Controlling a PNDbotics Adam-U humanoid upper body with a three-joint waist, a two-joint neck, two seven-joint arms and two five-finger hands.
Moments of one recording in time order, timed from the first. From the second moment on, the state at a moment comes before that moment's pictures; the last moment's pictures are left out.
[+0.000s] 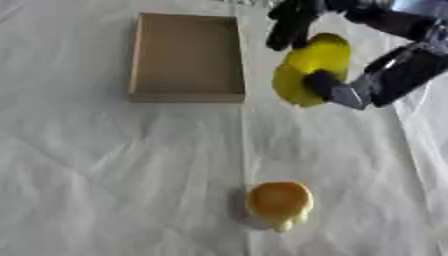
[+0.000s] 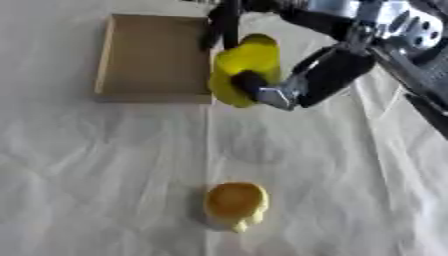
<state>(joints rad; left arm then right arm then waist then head) -0.39 0.43 0.15 -1.98 0.09 -0.40 0.26 -0.88 -0.89 0.31 -1.81 -0.22 -0.23 0.48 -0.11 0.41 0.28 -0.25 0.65</state>
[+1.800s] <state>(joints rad) -0.59 0.37 0.05 -1.98 0.21 -0.42 0.14 -1.15 -0.46 0.21 -0.95 0.75 -0.55 0.23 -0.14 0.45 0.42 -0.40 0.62</state>
